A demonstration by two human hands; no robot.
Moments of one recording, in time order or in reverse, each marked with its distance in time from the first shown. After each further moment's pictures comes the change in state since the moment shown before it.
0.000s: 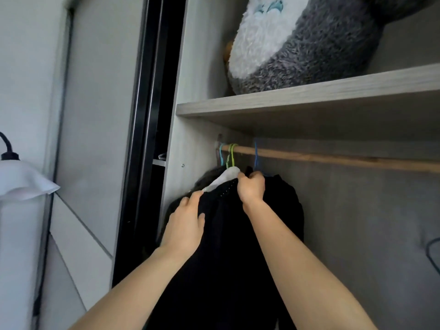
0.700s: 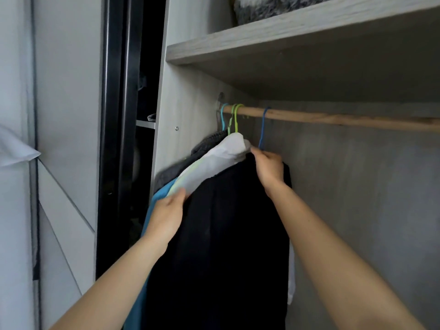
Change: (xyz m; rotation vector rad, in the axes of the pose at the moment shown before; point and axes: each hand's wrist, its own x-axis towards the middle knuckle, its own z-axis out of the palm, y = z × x) left_hand -0.004 -0.042 0.036 -0.861 -0.130 -0.630; right_hand 0.047 0.056 -0.014 -0.115 -0.049 -0.058
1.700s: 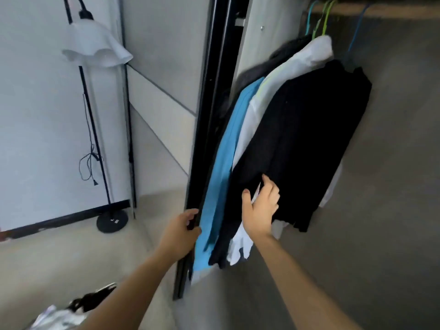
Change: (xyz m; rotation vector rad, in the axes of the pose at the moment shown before) left_hand -0.231 -0.157 -0.142 0.645 -0.043 -0.295; right_hand -0.344 0.141 0.026 -0.388 -0.220 -0.131
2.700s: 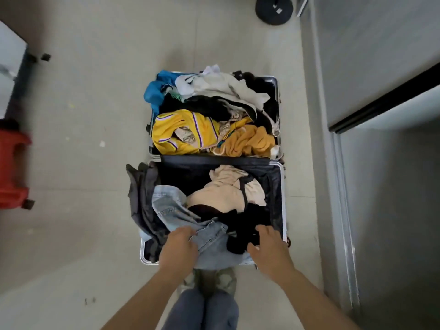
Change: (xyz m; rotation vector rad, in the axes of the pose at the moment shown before) left_hand -0.447 -0.606 0.065 0.137 0.045 -0.966; right_hand -0.675 0.175 0.228 -0.598 -1.587 -0.138
